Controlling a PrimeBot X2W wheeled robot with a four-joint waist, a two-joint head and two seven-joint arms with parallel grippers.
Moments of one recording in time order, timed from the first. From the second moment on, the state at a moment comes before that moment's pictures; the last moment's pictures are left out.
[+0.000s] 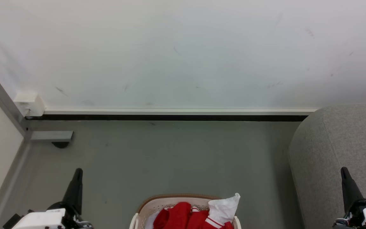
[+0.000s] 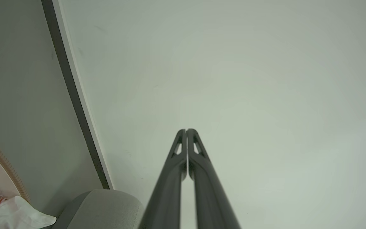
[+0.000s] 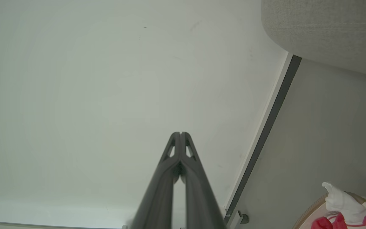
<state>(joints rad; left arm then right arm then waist) -0.12 0.05 0.11 0.25 -1.63 -0.13 0.11 -0.11 -0.07 -0.09 0.25 1.63 0.13 0.09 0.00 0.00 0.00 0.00</state>
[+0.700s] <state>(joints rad) -0.12 0.05 0.11 0.25 -1.62 -0.13 0.11 -0.11 -0.07 -0.09 0.25 1.63 0.13 0.10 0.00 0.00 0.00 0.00</state>
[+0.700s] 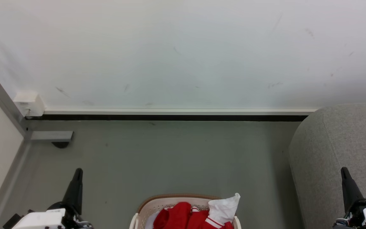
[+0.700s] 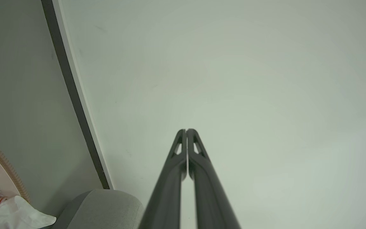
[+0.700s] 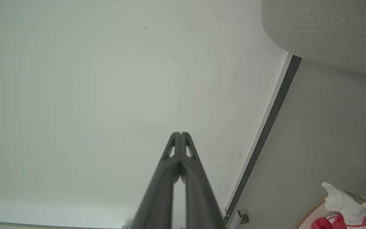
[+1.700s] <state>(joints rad) -0.12 0.05 0.11 0.25 -1.62 -0.13 0.11 -0.11 -0.06 -0.10 0.25 1.63 0.13 0.10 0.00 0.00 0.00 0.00</state>
